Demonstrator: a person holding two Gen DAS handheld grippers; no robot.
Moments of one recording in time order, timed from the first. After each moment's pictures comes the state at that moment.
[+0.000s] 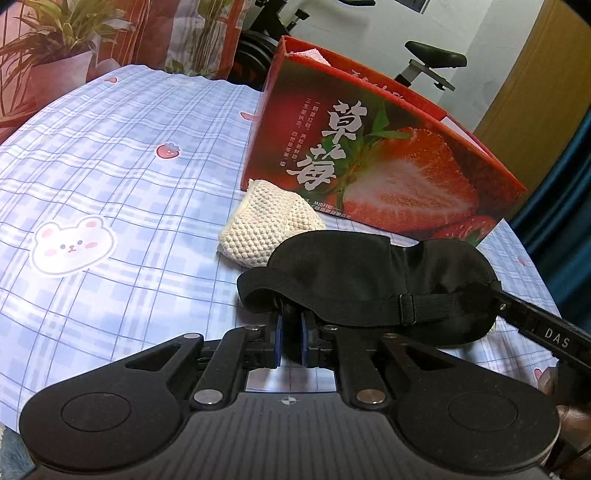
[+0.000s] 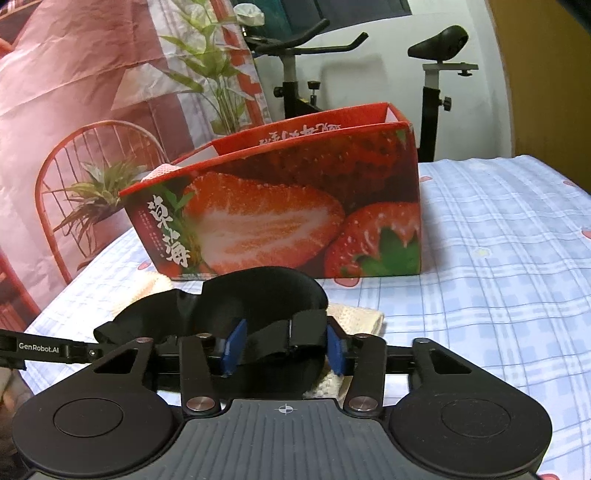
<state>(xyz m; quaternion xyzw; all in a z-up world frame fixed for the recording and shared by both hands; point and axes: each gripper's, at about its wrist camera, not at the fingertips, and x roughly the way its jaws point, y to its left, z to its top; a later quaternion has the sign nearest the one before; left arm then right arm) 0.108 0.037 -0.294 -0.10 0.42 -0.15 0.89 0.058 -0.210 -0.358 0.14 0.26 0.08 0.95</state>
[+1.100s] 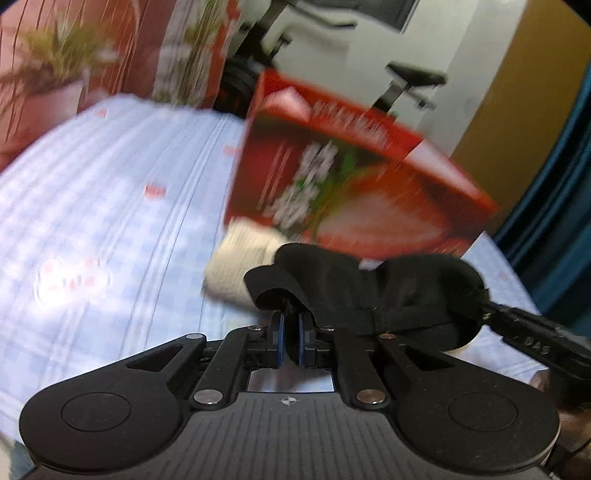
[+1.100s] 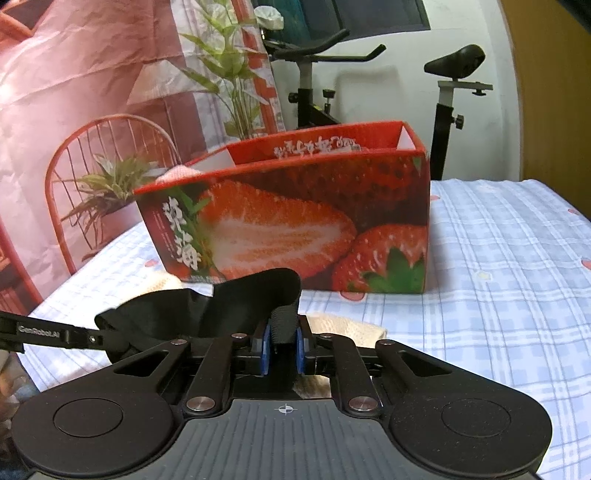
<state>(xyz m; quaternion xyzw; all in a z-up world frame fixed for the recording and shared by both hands) 0.102 0.040 -0.259 -0.10 0.36 -0.18 0.91 0.052 -0.205 -0.343 0.11 0.24 0.10 0.96</state>
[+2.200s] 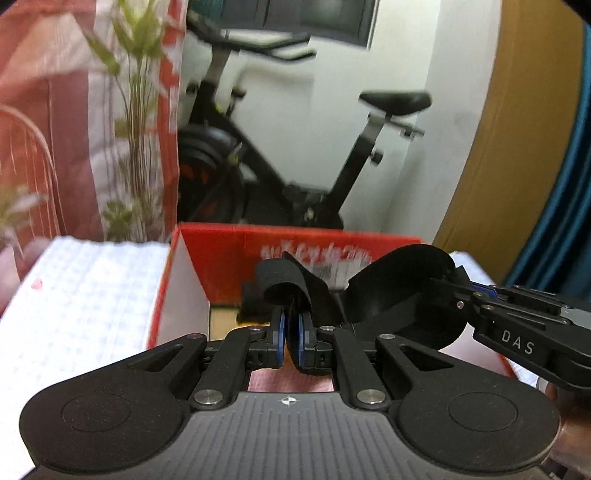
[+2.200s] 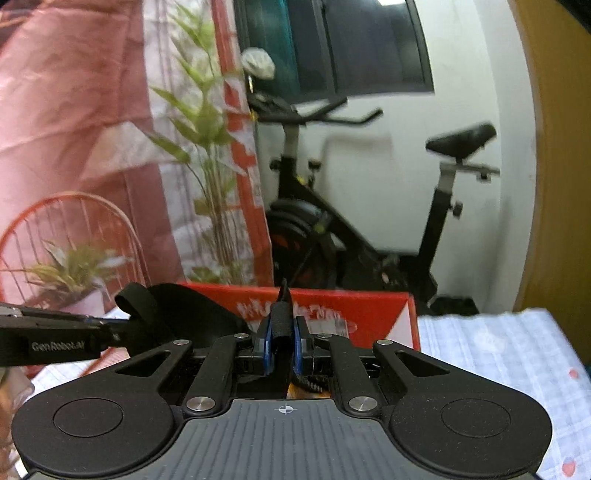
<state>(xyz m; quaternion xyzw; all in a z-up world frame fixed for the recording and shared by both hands) 0.283 -0.058 -0.169 0.00 0.33 -0.18 0.92 0.220 -0.230 -0.219 0.08 0.19 0.05 0.98</state>
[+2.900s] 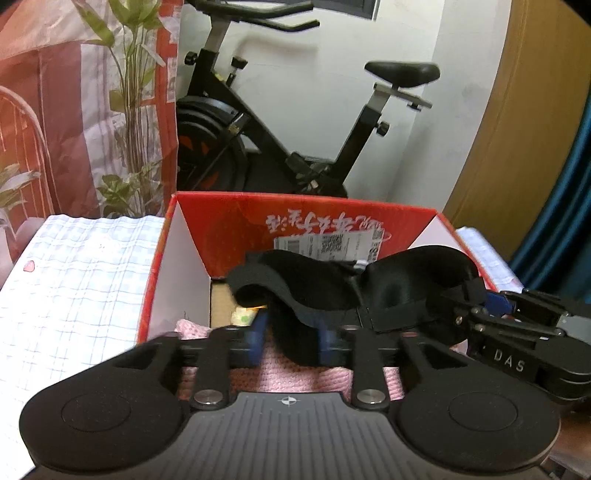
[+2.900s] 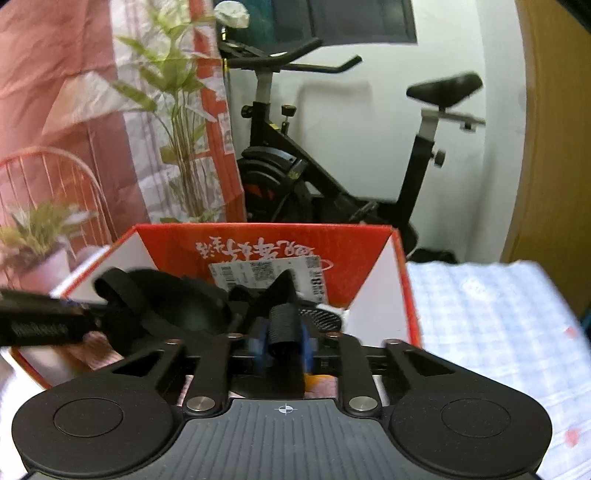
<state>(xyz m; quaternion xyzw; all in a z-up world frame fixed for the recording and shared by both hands) 0.293 -0.048 -0.182 0.00 0.36 -0.18 0.91 0.241 -0.230 -0.262 0.06 0.26 0.01 0.96</state>
